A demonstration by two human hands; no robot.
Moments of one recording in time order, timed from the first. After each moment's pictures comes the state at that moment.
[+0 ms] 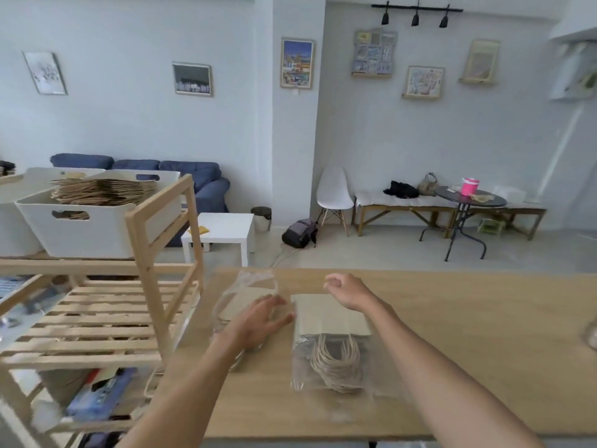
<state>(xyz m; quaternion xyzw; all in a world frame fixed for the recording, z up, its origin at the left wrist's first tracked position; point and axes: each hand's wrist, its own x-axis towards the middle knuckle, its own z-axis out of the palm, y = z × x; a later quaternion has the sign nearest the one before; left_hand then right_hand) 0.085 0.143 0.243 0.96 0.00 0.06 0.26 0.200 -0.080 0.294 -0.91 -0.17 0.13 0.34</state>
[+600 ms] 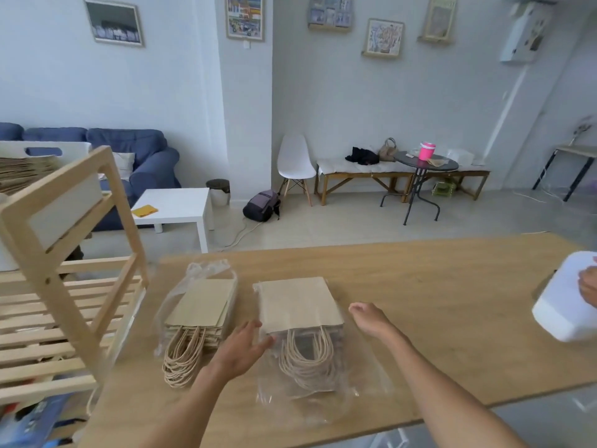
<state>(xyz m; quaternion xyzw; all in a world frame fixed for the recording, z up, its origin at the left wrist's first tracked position) 0.148 0.115 0.134 0.95 0.05 -0.04 0.31 0.253 -0.182 0.174 -0.92 0.03 0.16 0.35</state>
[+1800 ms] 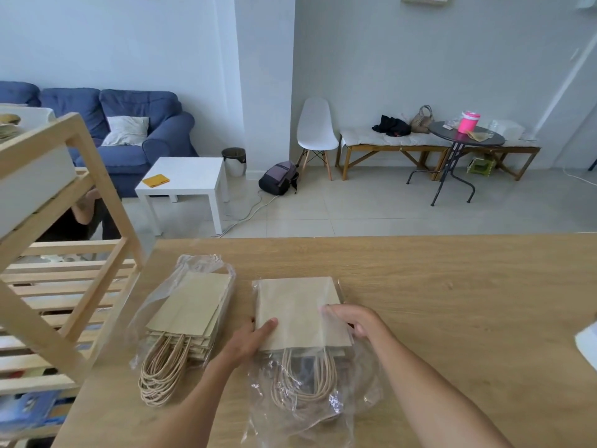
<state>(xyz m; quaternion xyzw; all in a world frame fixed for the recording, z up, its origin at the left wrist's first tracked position) 0.234 0.106 0.098 0.77 0.22 -0.13 0.58 0.357 -0.125 0.136 -0.81 0.07 0.44 0.39</state>
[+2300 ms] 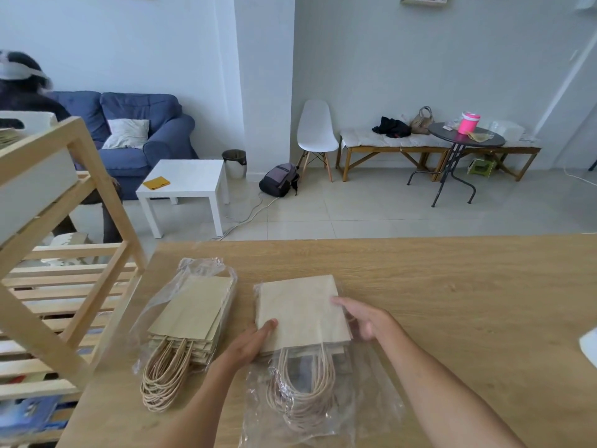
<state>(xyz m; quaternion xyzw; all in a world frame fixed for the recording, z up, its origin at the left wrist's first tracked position) 0.242 0.111 0.099 0.80 0.20 -0.17 0.54 0.368 -0.136 0.132 -0.73 0.16 0.43 0.50</state>
